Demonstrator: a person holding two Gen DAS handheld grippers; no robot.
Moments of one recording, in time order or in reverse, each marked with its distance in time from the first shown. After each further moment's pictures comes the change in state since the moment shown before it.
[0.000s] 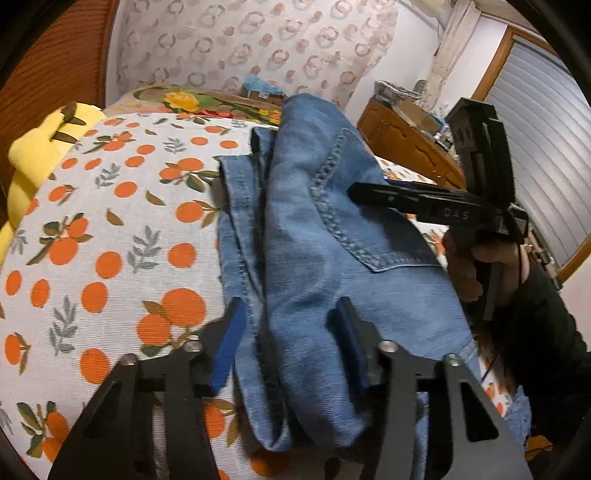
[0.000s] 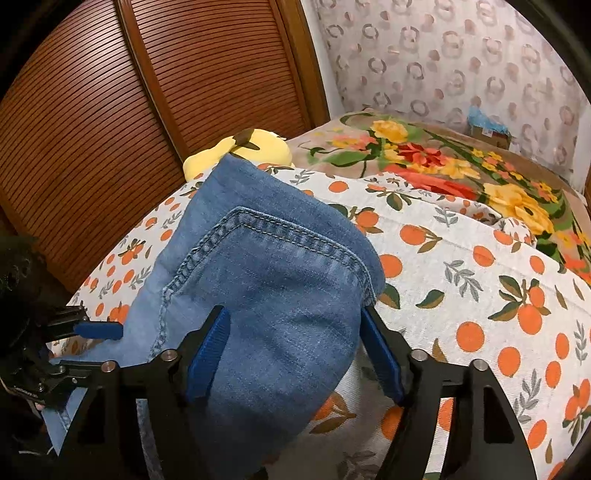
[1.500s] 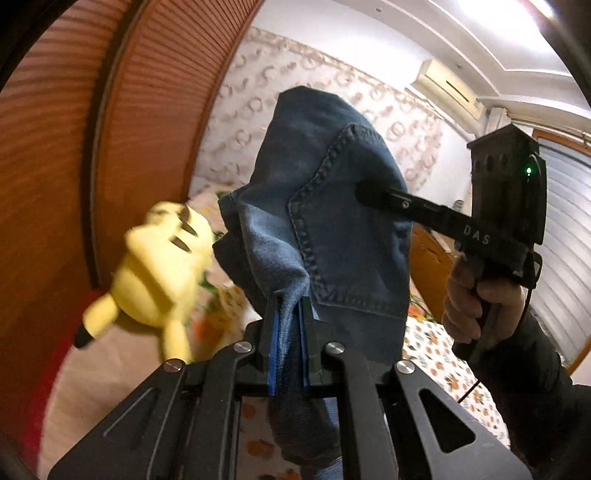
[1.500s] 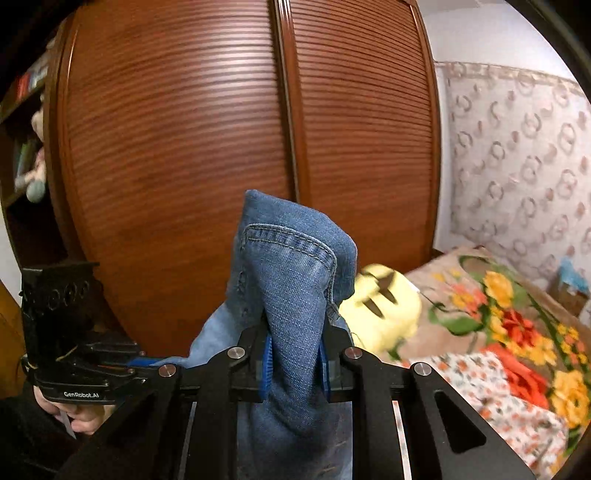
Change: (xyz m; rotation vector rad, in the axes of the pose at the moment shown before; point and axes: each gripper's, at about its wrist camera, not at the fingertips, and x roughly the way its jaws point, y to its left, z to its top) left arm -0.202 0.145 0.067 -0.141 -0.445 0.161; right arm -0.012 0.198 0.162 -0.346 -0.290 0.278
